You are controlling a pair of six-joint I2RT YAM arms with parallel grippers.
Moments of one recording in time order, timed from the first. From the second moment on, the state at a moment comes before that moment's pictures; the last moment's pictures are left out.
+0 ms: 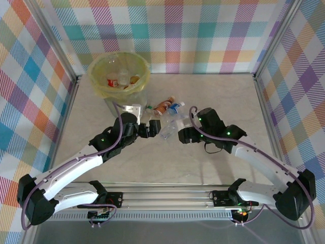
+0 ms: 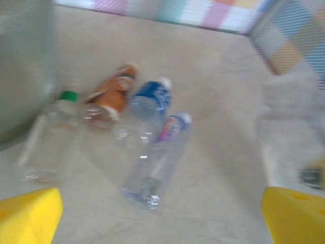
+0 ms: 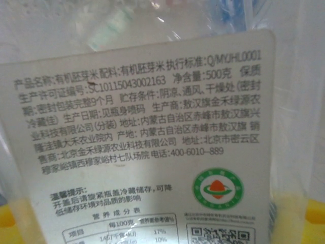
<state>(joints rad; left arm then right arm) -0.77 1.06 0.88 -0.28 -0.15 -0.53 0.69 1.11 0.94 -0.62 -0.09 0.38</state>
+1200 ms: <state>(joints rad) -0.76 1.20 0.97 -0.03 0.22 -0.72 0.75 1.12 0.94 -0.33 -0.28 0.38</state>
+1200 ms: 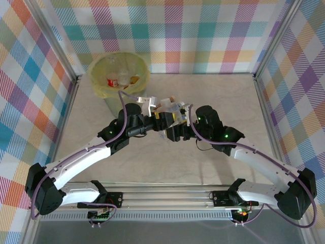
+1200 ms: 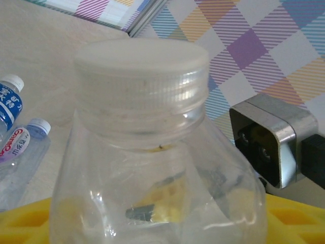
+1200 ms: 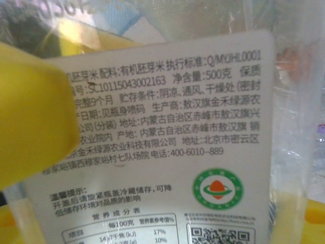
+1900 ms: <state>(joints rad) -0.63 1.17 1.17 -0.22 0.06 -0.53 0.76 0.99 1.03 -0.46 -0.22 0.38</state>
